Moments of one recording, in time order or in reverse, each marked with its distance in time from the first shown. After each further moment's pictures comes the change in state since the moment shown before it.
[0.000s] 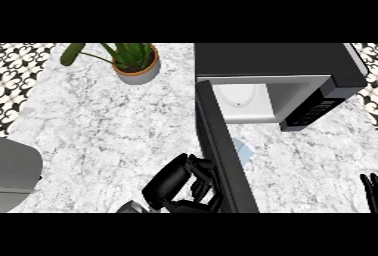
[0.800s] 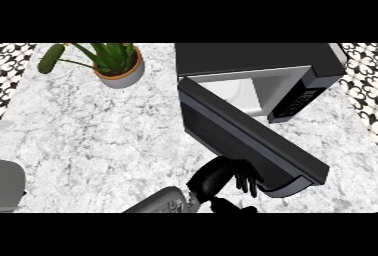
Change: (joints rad) left arm -0.399 0.006 -0.419 0.399 0.367 0.364 0.091; right arm -0.006 -0.088 0.003 -0.234 -0.115 0.115 0.148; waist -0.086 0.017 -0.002
